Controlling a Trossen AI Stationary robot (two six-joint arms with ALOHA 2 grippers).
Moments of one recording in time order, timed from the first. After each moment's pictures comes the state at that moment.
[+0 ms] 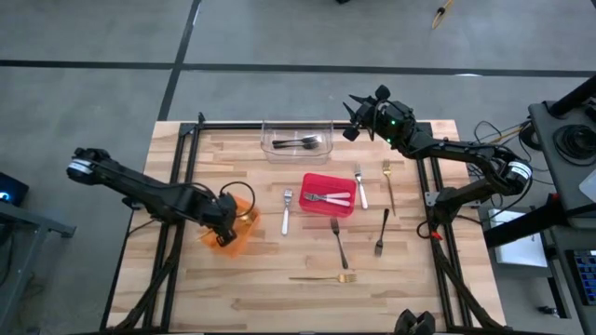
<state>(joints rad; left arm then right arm) -0.29 1.11 0.69 -0.88 -0.15 -0.90 -0.67 1.36 0.74 0.60 0.12 -0.55</state>
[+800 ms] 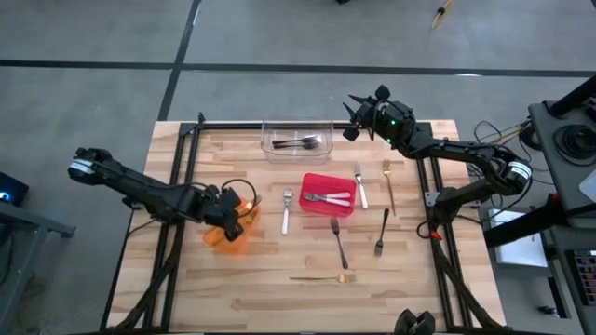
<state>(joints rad) -0.30 1.15 0.69 -0.80 -0.33 -0.90 -0.67 1.36 0.74 0.60 0.12 -0.55</state>
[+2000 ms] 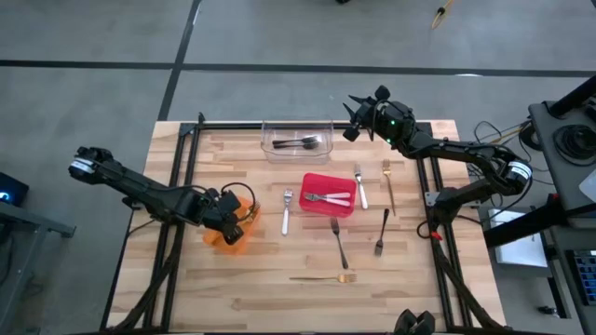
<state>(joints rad) -0.34 1.15 0.69 -0.79 -0.32 -0.94 -0.67 1.36 0.74 0.59 0.12 -0.55</state>
